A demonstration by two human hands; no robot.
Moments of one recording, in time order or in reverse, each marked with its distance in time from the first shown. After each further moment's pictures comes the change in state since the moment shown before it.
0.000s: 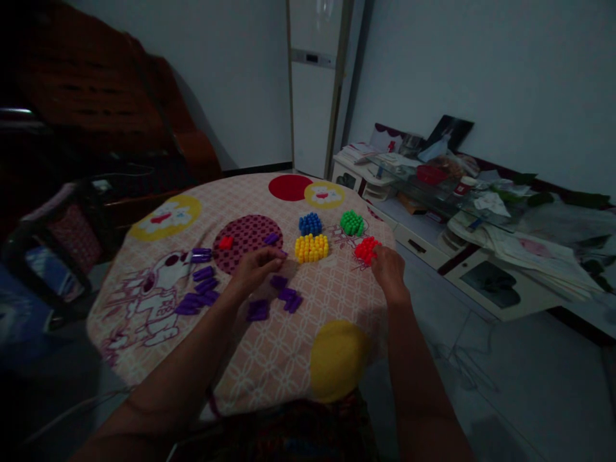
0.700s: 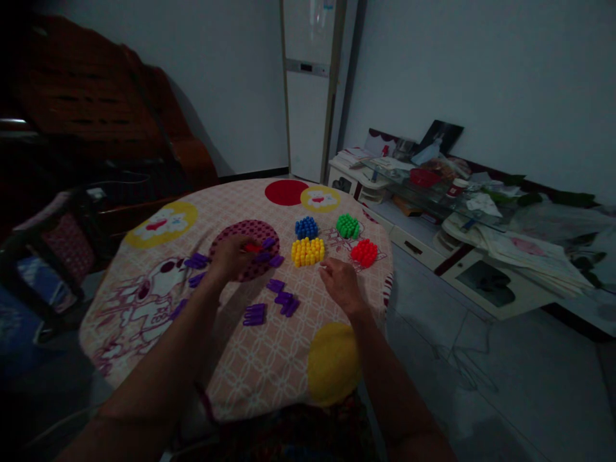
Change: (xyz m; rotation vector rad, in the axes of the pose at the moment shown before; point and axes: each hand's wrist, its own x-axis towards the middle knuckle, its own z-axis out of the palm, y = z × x) left_hand 0.036 -0.002 -0.048 0.517 0.172 0.121; right_hand -0.036 -0.086 0.008 0.830 0.016 -0.234
